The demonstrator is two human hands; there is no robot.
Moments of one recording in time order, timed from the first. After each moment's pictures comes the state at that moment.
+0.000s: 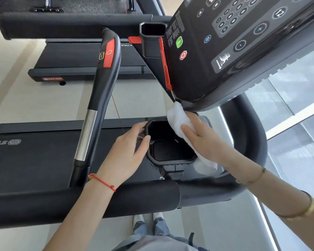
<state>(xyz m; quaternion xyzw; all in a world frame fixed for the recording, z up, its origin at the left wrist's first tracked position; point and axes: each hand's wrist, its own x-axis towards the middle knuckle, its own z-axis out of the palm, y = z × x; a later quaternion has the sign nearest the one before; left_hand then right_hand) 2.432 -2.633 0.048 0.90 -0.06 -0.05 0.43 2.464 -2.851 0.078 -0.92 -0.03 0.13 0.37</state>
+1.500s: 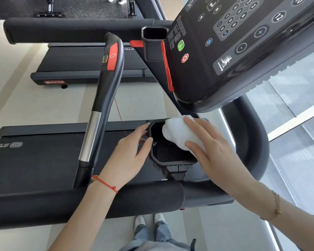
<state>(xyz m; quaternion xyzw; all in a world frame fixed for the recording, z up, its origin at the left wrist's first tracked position) 2.430 -2.631 0.048 0.89 -0.06 -0.05 0.44 2.416 -2.858 0.081 -0.95 -0.15 -0.05 0.27</state>
